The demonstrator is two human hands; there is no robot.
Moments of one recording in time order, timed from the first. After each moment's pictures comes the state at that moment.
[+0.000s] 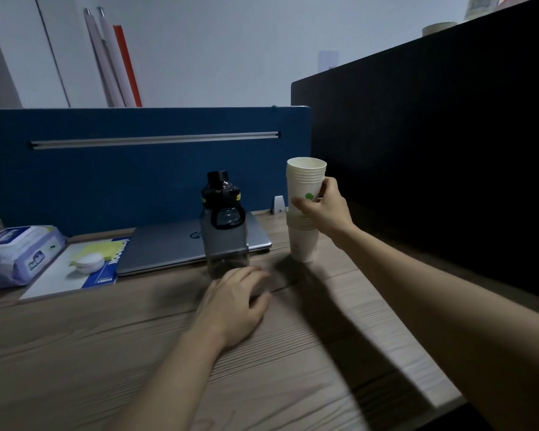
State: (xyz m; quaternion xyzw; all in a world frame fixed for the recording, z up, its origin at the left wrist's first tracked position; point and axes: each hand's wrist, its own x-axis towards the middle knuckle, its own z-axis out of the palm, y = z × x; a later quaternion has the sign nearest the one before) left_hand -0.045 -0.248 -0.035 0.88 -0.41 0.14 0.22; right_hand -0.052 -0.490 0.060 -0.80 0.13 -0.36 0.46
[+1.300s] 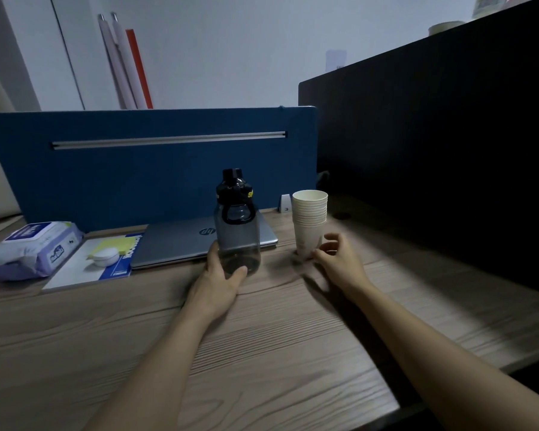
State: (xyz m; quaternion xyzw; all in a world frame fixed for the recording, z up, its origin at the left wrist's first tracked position) left_hand -0.013 -0.229 -0.036 0.86 -0.21 0.02 0.46; right_hand -0.093 -0.480 -0.031 -0.80 0.17 -0.29 0.50
